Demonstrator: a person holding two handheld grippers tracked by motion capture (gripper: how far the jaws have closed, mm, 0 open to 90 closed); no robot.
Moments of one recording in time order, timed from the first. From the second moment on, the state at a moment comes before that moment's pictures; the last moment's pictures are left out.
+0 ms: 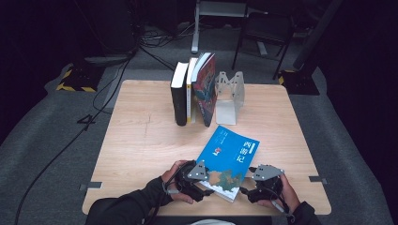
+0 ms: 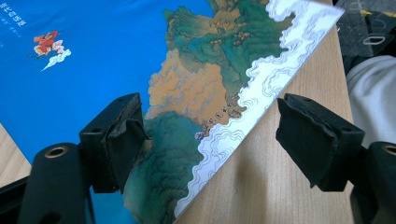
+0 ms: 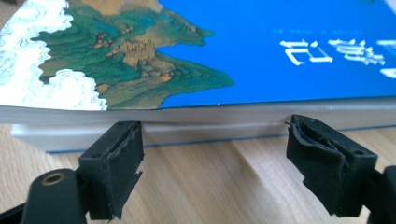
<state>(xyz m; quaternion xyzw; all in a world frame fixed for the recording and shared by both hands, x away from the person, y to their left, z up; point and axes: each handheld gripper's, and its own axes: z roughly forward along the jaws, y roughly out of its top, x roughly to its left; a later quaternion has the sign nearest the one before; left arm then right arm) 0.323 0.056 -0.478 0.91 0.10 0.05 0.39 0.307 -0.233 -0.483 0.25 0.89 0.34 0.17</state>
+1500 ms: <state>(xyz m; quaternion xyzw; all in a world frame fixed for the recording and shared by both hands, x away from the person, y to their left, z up) 0.335 0.073 -0.458 0.89 0.10 0.08 0.43 0.339 -0.219 -0.446 0.20 0.87 0.41 0.19</state>
